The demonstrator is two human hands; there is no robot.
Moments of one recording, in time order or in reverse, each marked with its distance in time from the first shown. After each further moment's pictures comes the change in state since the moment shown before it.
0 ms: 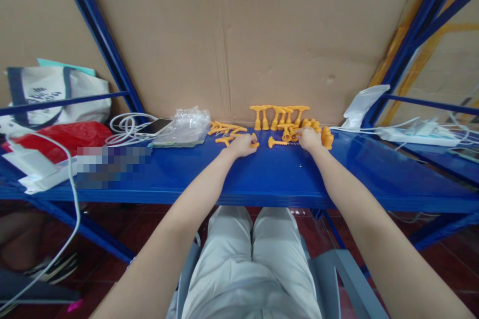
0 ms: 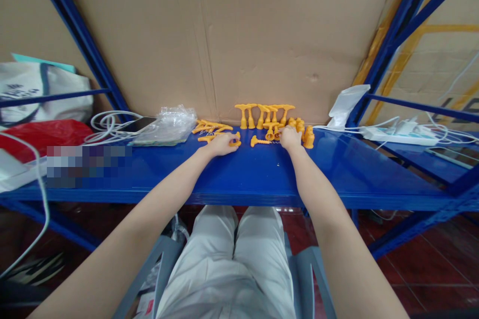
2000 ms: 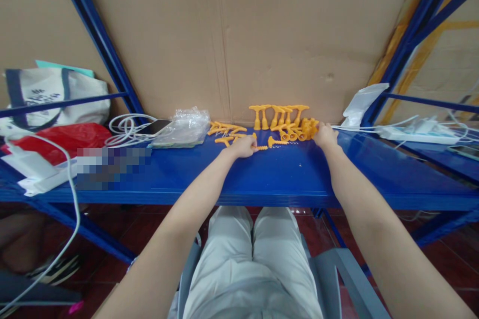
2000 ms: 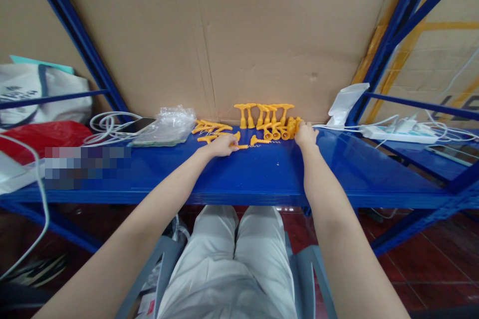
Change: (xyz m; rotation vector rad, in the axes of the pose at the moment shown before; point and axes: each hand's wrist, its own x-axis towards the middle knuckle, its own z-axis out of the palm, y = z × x) left_hand 0.002 -0.001 0.001 -0.078 -0.072 0.008; right_hand 0.002 0.041 -0.011 0.065 0.105 0.199
